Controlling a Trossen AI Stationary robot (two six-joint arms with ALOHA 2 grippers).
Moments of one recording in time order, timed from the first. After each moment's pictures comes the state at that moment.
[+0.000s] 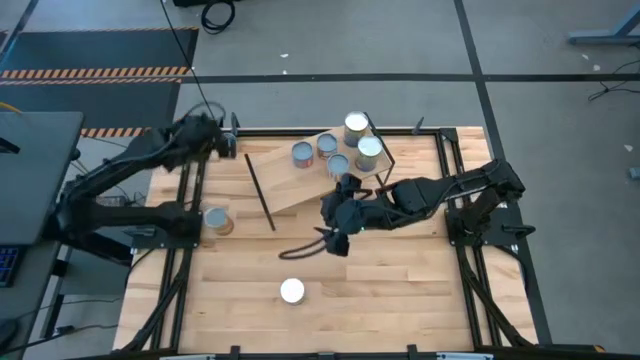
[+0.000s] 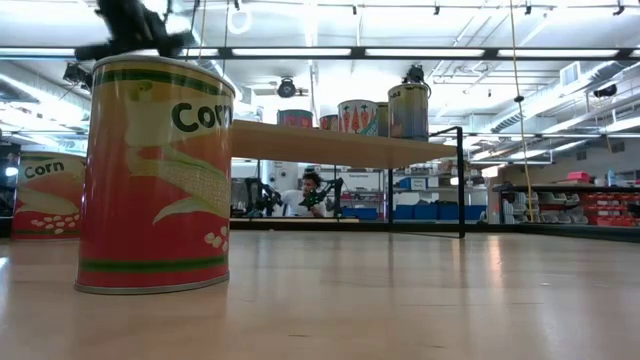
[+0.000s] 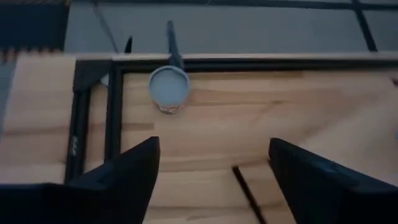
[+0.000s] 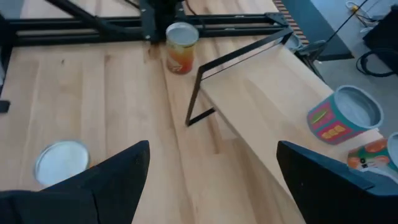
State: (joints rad) left arm 0.59 1.00 1.12 -1.13 -0.47 -0.83; right arm 0.28 1.73 1.80 -0.85 0.47 0.26
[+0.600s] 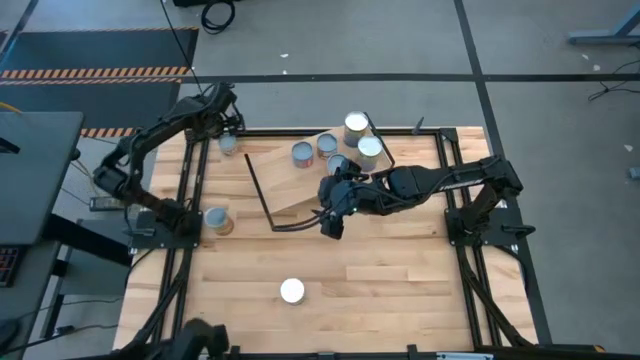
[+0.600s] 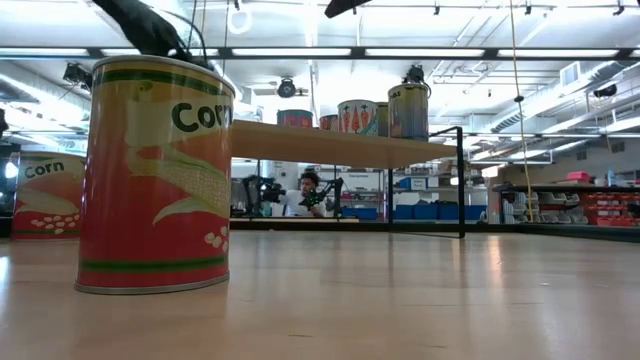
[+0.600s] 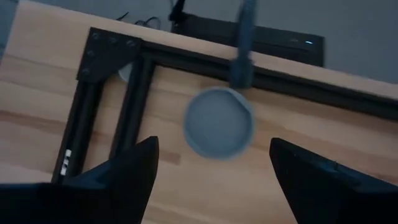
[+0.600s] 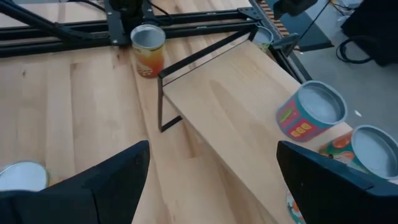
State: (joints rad) left arm 1.03 1.48 1.12 -0.88 -0.33 -0.72; right arm 0.19 1.73 1.80 -0.85 0.47 0.26
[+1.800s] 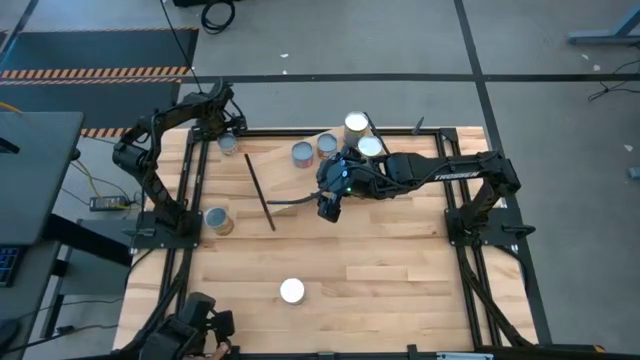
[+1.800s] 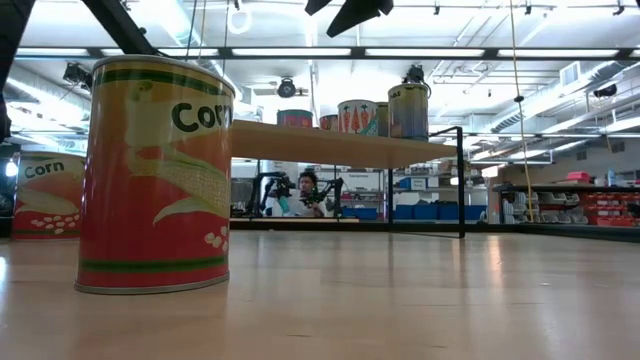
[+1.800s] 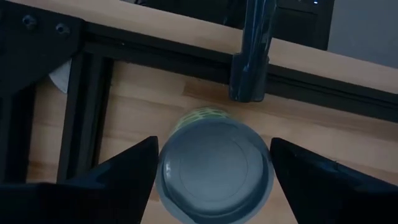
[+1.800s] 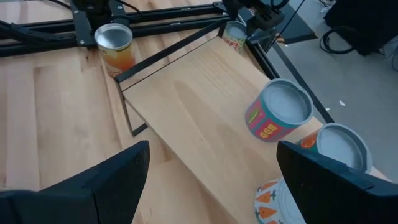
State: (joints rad) left arm 1.17 1.73 1.14 -0.74 -0.11 -0.59; right arm 0.09 1.73 1.80 -0.85 0.45 0.23
